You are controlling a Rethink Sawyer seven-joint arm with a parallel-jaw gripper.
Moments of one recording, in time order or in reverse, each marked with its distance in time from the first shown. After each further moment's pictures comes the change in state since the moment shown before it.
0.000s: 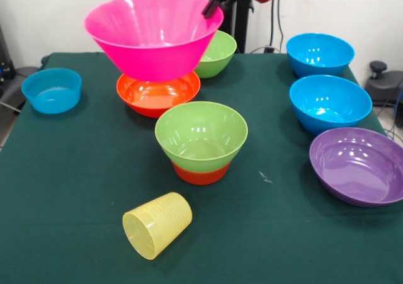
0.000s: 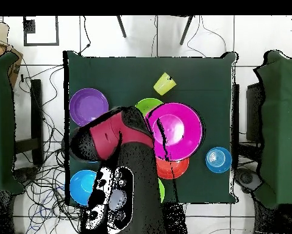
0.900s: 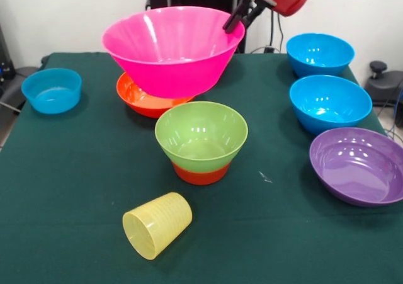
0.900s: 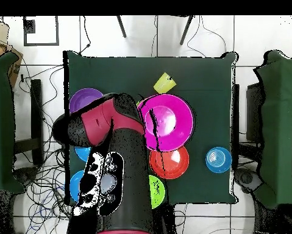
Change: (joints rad) arm 0.046 0.086 -0.037 -0.125 0.079 0.023 0.000
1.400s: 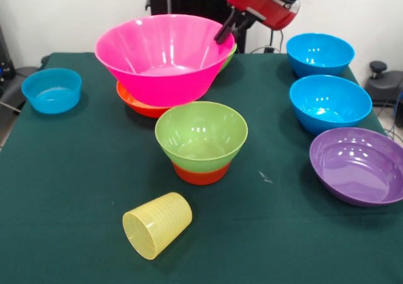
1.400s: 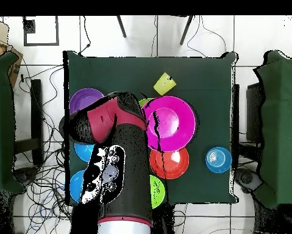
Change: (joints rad) arm 0.010 0.064 -0.034 -0.034 0.006 0.000 0.000
